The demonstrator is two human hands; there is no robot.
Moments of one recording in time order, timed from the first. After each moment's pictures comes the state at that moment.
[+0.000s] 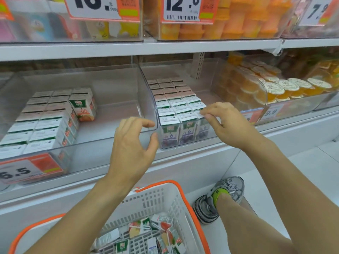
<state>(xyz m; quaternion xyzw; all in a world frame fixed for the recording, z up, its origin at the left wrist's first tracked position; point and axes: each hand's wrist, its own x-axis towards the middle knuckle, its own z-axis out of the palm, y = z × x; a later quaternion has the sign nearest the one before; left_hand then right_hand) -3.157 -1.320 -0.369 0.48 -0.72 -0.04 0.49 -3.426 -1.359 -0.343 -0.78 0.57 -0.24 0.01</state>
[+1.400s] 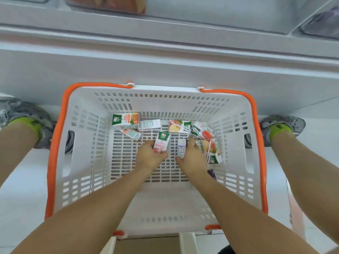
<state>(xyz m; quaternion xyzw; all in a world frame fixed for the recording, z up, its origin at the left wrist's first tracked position) -3.054 -1.158 -0.712 0.78 -0.34 -0.50 0.18 -3.210 -1.179 -0.699 -0.65 0.69 0.10 0.30</state>
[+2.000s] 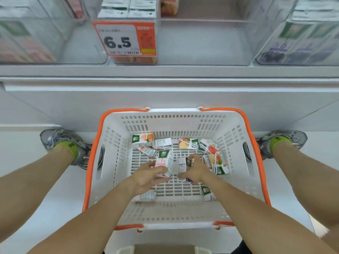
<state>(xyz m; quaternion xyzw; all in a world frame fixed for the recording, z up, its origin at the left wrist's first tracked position) -3.003 -1.125 -0.627 0.58 -0.04 -0.75 0.32 -3.203 -1.182 -0.656 -0.51 0.65 0.06 0.56</state>
